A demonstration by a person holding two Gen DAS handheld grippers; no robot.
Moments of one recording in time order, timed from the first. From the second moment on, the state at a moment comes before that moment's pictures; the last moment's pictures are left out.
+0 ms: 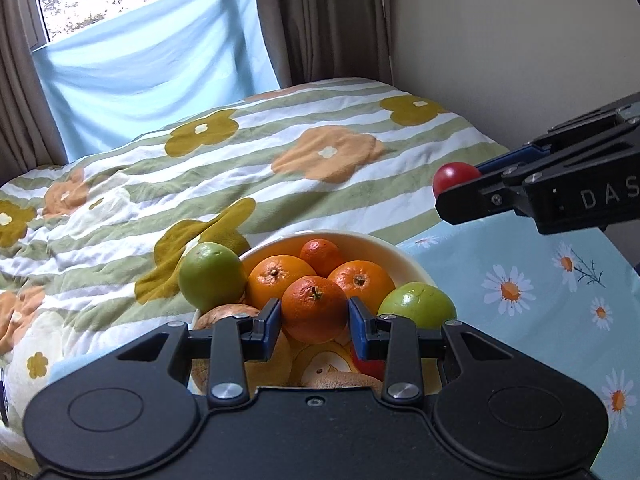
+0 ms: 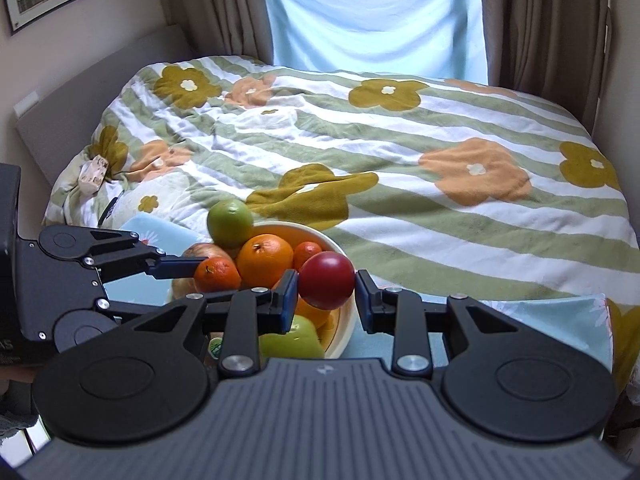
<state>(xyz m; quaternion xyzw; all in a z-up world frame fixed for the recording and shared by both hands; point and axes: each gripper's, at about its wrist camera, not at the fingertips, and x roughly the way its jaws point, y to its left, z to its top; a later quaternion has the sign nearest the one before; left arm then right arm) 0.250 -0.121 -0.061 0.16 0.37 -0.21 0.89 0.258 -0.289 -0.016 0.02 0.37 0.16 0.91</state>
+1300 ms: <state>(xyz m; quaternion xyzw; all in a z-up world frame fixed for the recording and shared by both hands) 0.220 -0.025 -0.043 0.11 0.37 -0.13 0.91 0.281 -0.209 -0.040 -0.02 0.41 0.22 0.89</state>
